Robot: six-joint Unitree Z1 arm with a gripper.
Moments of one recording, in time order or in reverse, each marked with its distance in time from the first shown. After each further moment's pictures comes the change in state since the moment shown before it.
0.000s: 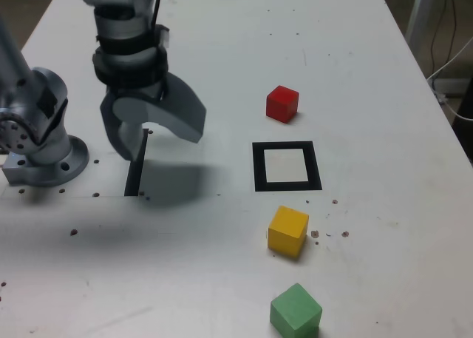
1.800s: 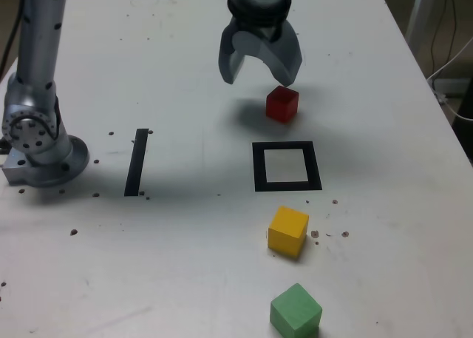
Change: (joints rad) arm 0.358 0.523 -0.703 0.255 0.243 0.628
